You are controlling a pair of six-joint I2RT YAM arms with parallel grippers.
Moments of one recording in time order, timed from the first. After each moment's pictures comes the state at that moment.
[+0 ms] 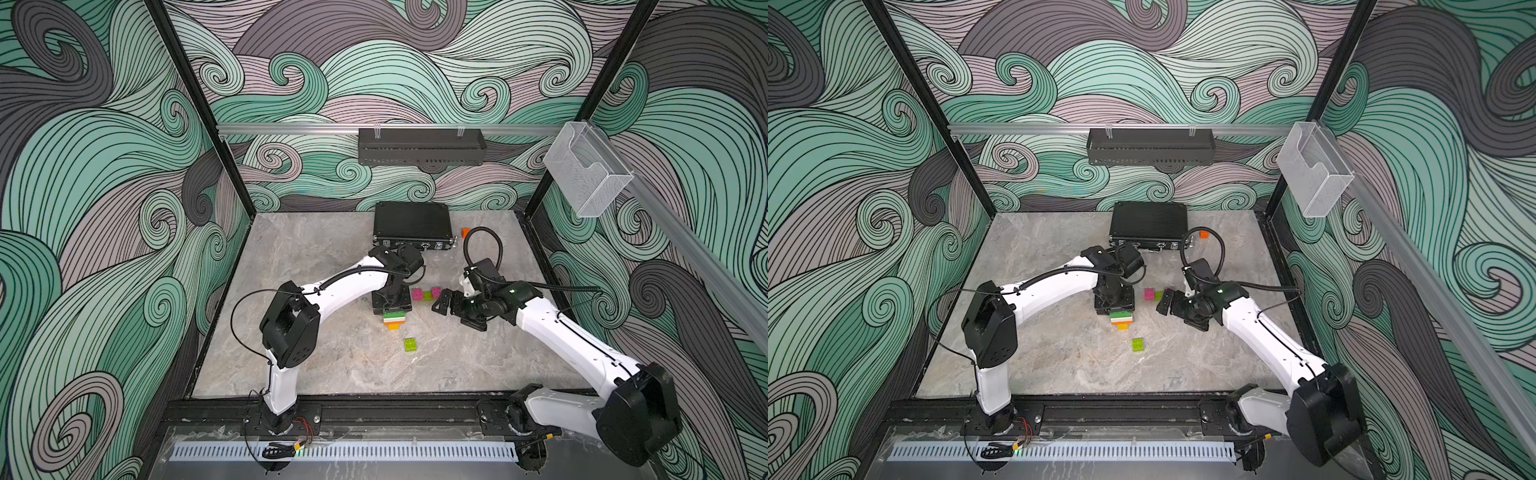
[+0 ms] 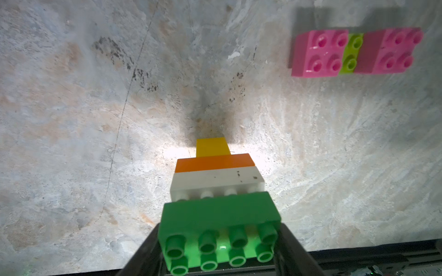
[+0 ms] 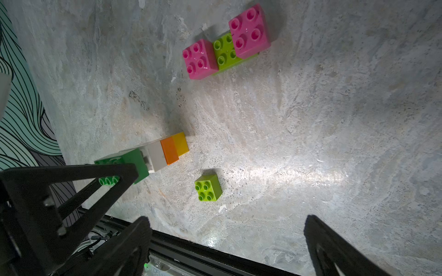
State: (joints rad) left arm -0.82 1.92 1.64 -1.17 0.05 -0.90; right arm 0.46 1.23 0.91 -0.80 -0.26 0.71
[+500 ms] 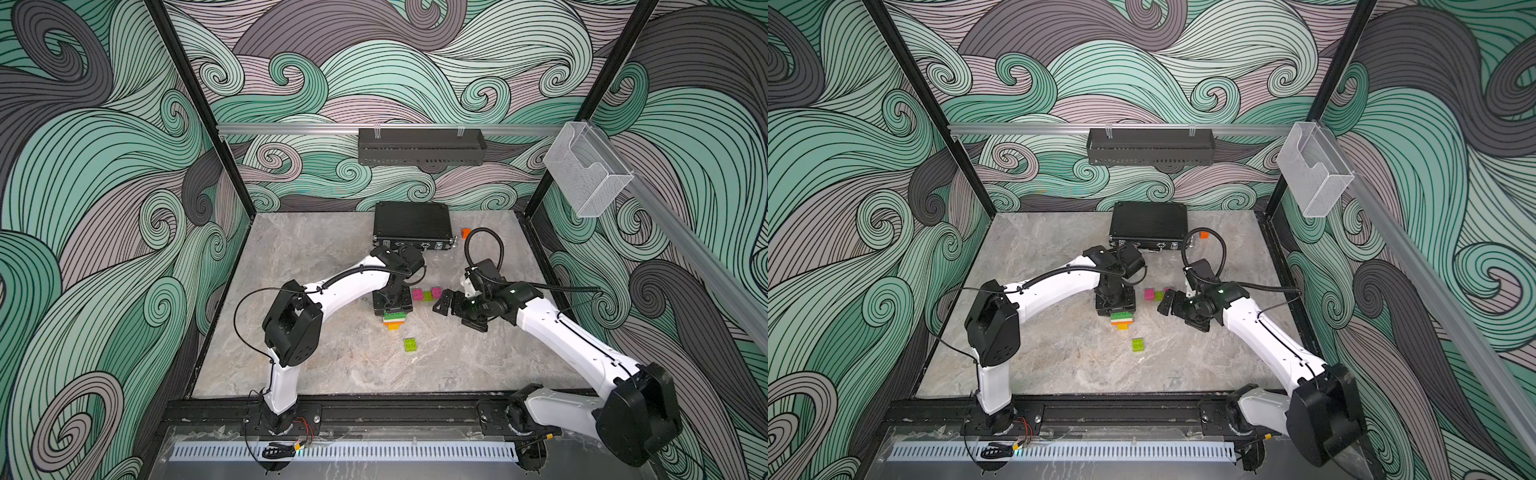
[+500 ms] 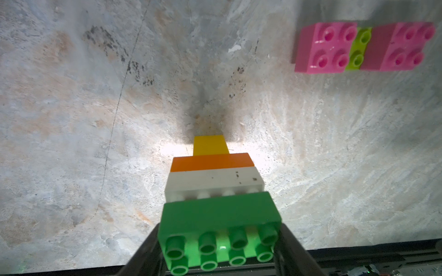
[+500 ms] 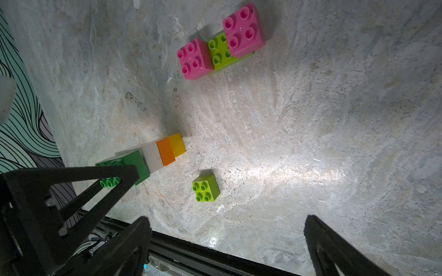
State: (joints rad) left arm -0.82 1.94 1.66 -1.18 0.06 -0.91; right arm 0.45 1.23 0.90 -0.80 -0.27 0.71
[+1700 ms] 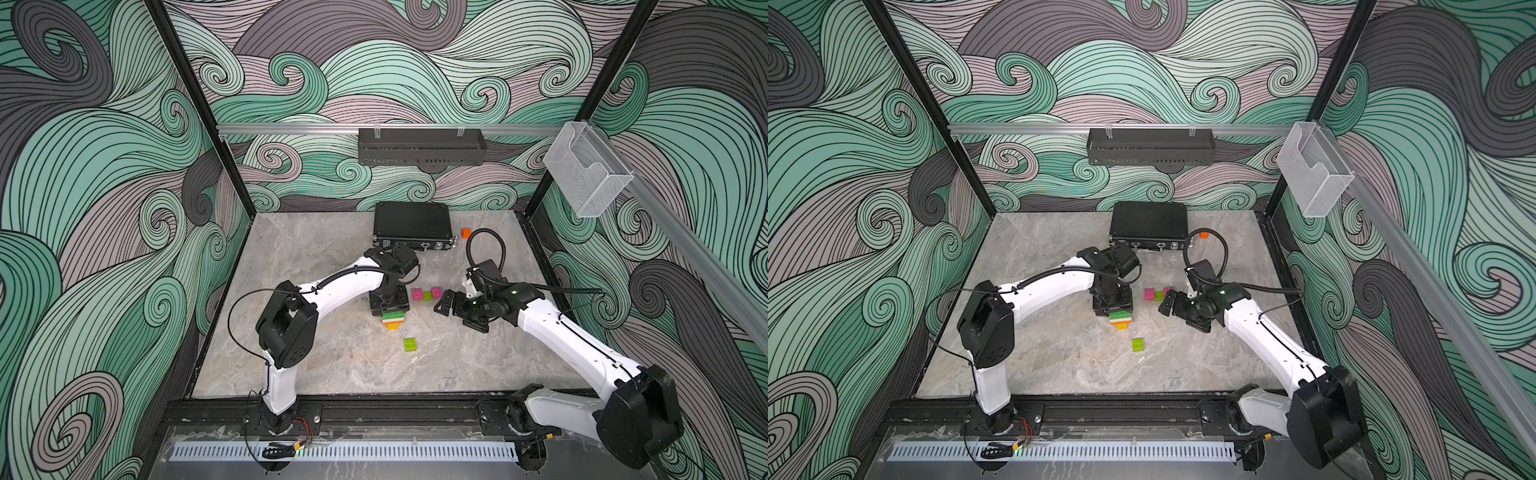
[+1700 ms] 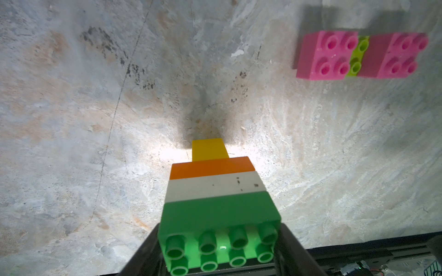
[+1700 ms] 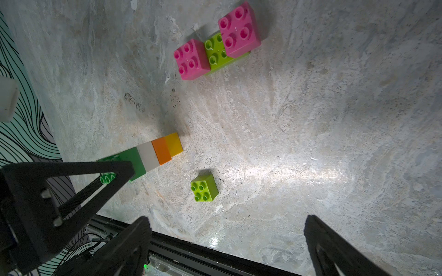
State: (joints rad) left arm -0.79 1.90 1.57 -1.11 0.10 -0.90; right arm 0.44 1.22 0.89 -0.80 -0.27 0.71
